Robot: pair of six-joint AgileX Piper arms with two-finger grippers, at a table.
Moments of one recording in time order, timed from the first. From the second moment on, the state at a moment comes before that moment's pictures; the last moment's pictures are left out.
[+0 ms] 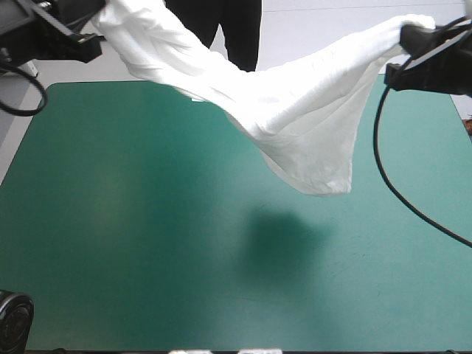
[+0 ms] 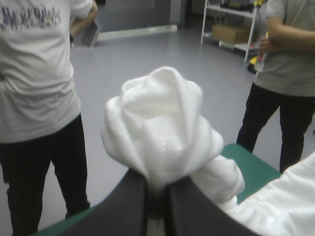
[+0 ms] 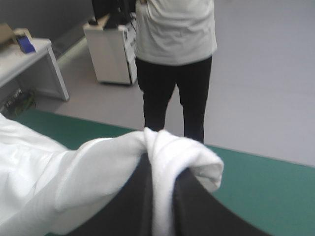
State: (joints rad) left arm -0.19 1.52 -2.61 -0.38 1.25 0.14; right arm 0.25 1.29 -2.25 0.11 1.21 0.01
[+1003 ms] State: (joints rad) left arm -0.19 1.50 -2.07 -0.32 1.25 0.09; right arm 0.25 1.28 -1.86 0.19 1.23 0.05
